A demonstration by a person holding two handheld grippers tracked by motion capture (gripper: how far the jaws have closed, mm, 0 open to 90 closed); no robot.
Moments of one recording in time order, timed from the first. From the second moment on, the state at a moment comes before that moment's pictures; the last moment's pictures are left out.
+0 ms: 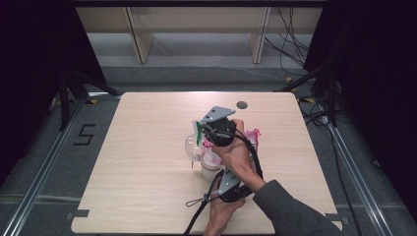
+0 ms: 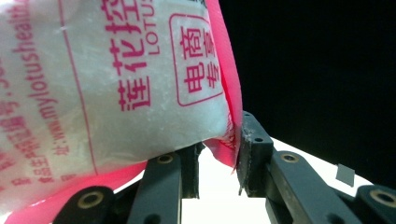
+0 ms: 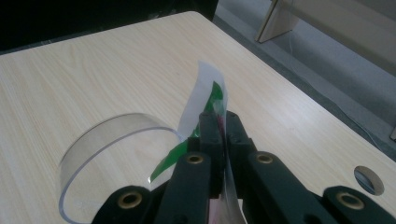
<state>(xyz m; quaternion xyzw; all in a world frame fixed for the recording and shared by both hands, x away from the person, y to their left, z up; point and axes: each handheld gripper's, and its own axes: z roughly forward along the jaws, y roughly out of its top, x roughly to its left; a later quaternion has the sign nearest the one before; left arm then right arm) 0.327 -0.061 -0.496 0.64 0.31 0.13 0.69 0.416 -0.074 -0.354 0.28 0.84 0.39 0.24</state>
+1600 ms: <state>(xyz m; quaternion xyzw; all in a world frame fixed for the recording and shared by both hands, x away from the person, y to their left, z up) 0.337 -0.056 -0.497 0.68 0.28 0.13 0.67 0.418 -0.070 -0.355 0.26 0.85 0.38 0.26</state>
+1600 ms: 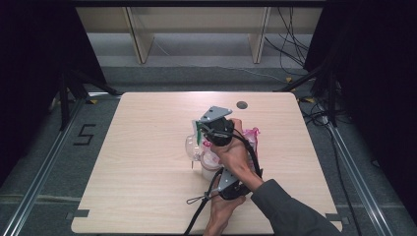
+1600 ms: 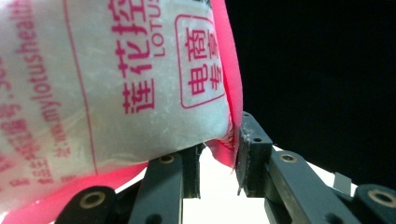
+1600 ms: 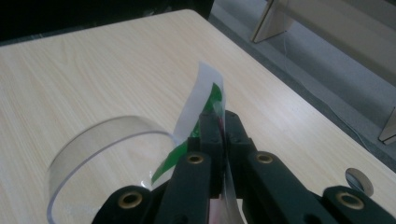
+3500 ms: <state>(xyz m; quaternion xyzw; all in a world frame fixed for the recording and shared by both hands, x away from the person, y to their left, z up) 0.339 -0.053 -0.502 0.69 0.30 0.14 0.64 0.417 -0.082 -0.347 0.28 0.83 0.42 0.26</state>
